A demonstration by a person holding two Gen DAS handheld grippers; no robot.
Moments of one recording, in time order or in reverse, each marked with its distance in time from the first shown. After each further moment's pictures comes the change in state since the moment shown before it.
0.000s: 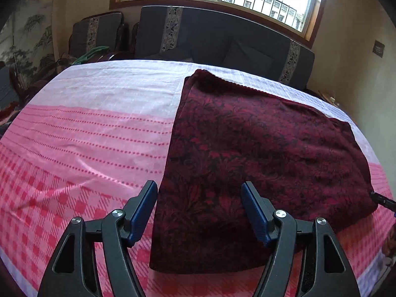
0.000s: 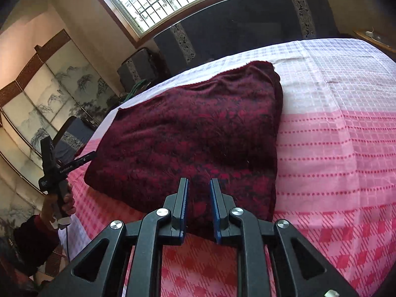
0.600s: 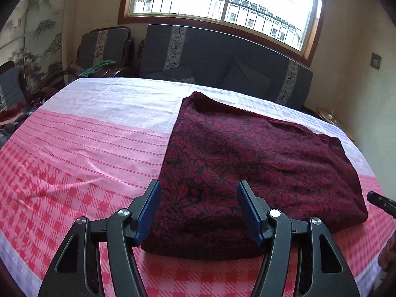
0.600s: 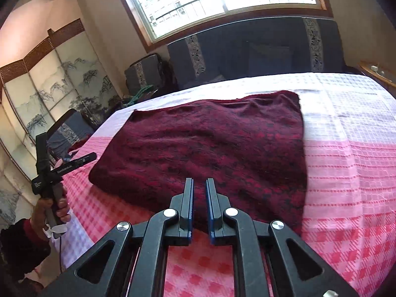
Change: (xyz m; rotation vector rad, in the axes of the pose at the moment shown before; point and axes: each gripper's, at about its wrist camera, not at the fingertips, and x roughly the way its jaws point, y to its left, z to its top) left arm -0.034 -0.030 -0.006 0.035 -0.126 0.003; right arm -0.005 0.083 0.006 -0.158 -0.095 0.029
